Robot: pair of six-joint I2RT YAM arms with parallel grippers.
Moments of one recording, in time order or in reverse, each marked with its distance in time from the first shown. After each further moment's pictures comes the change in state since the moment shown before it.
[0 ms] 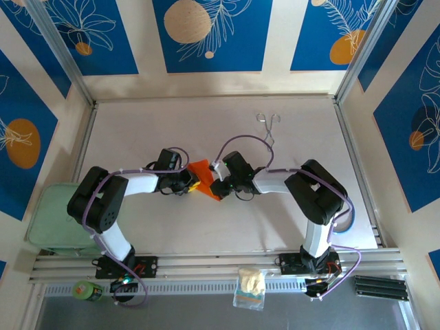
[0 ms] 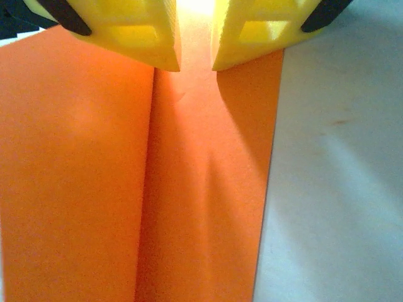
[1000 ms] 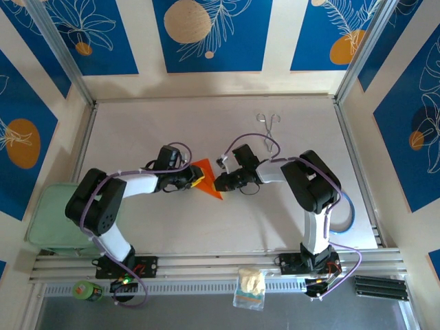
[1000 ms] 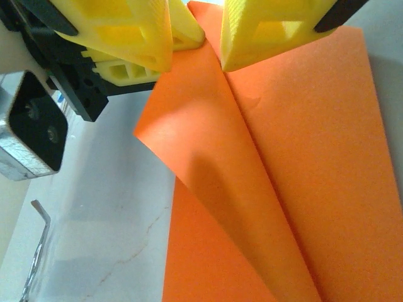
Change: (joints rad) left arm -0.012 -0.020 0.003 0.106 0.049 0.049; right arm -0.141 0.111 0.067 -0.041 -0.335 0.158
